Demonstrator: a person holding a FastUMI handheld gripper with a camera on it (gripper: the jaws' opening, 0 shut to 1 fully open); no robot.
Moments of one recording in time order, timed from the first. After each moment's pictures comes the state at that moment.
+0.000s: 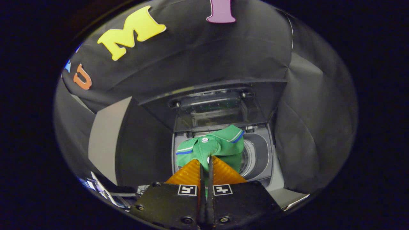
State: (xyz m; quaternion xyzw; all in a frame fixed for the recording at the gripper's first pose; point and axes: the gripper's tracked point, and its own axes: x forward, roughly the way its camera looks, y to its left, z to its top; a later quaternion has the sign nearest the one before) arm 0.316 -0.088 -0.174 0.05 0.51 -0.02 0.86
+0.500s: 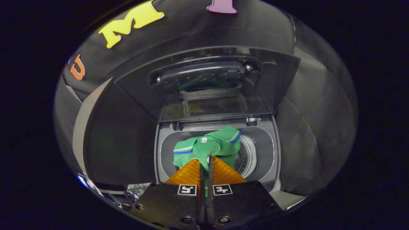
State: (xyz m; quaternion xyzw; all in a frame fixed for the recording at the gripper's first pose) arm 0.327 -0.097 -0.252 0.03 0.50 -0.04 0.86
